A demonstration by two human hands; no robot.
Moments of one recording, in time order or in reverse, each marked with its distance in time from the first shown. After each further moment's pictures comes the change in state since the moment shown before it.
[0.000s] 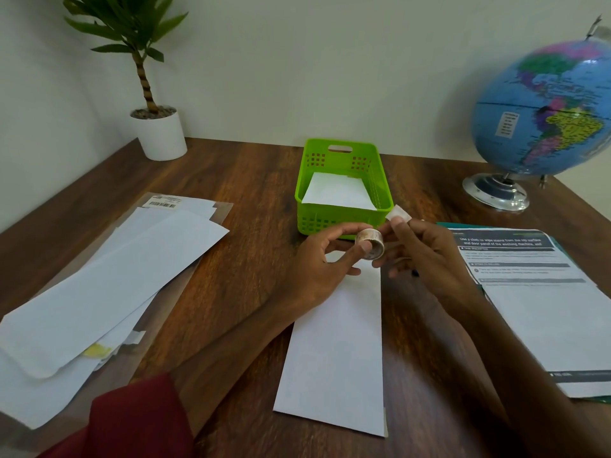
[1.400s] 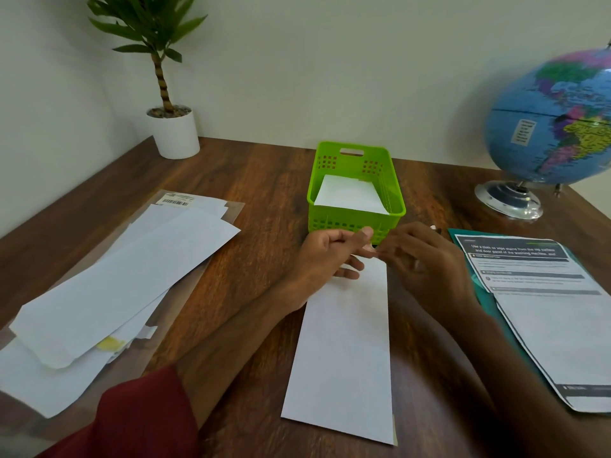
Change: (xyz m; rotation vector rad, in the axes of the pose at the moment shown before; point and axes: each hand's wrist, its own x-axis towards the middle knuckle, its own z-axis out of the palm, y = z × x) left_hand 0.007 0.019 -0.013 -0.125 0.013 -0.346; right_hand -0.002 0.016 0.004 -0.746 0.075 -0.696
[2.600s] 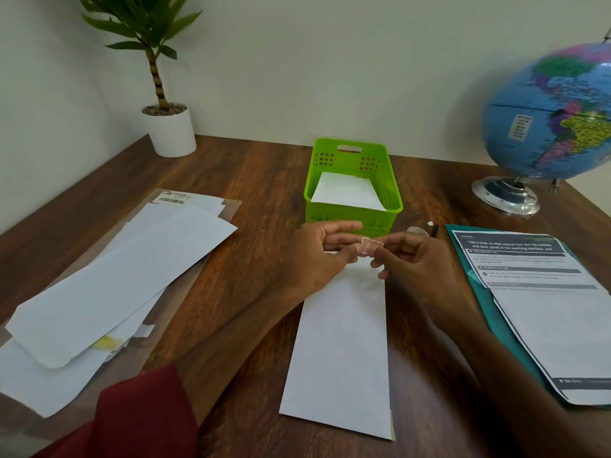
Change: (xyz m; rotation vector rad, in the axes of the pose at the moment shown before) left_hand 0.001 -0.010 -0.009 0.317 0.031 0.365; right_hand 0.001 -0.012 0.012 0.705 -0.061 0.728
